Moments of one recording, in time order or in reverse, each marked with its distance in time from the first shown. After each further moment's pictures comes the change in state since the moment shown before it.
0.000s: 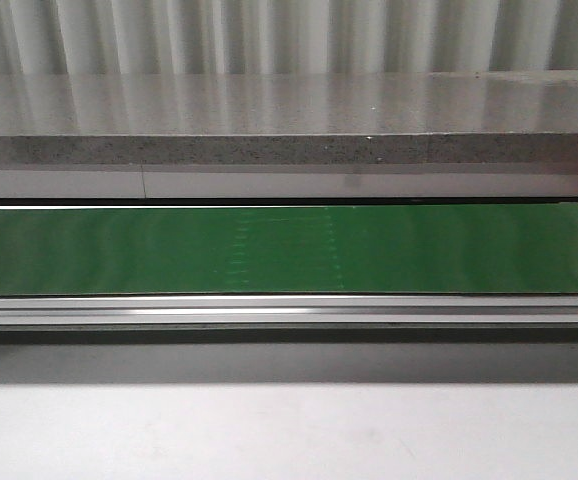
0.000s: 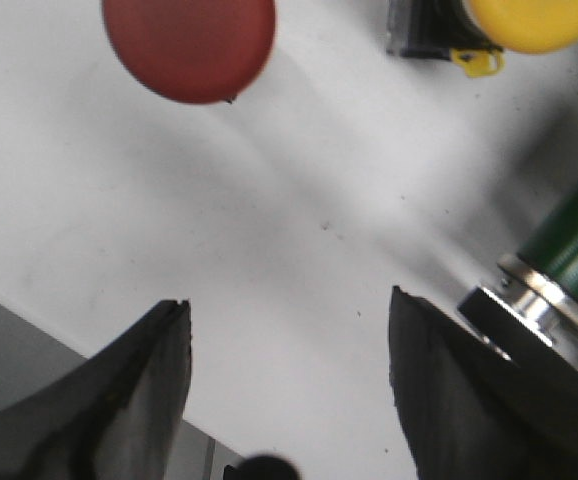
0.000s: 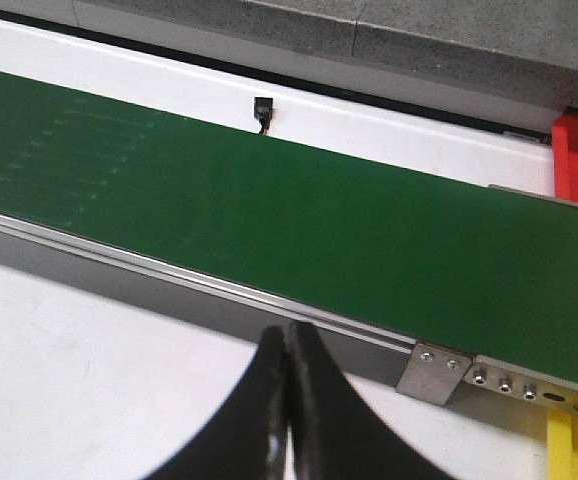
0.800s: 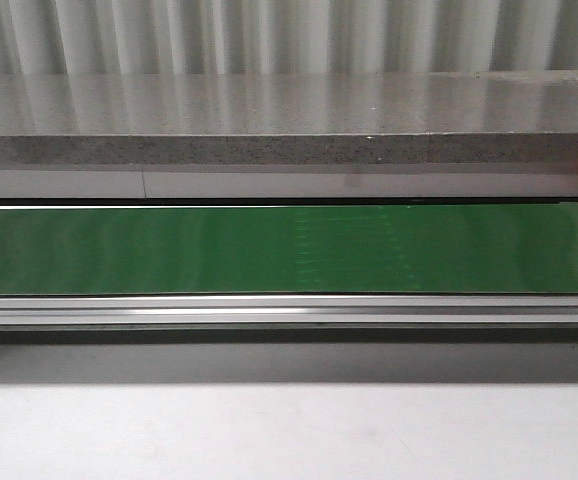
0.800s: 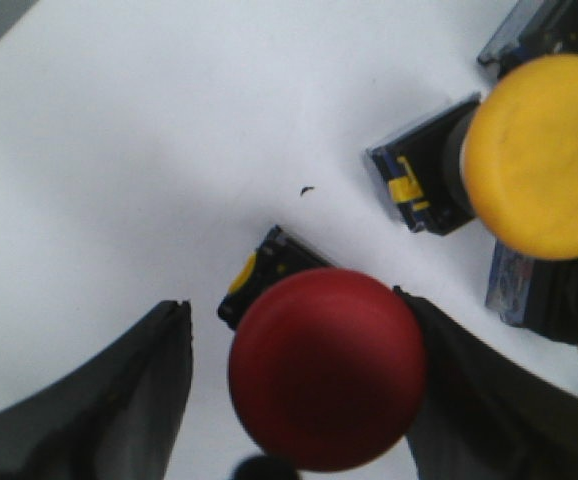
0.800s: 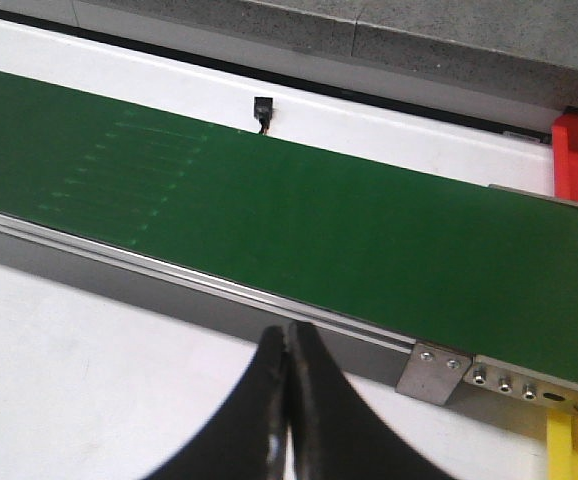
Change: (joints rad) left arm 0.027 0.158 -0.006 -0.002 -0.350 0.000; right arm 0.000 -0.001 0.000 0.000 0.000 0.000
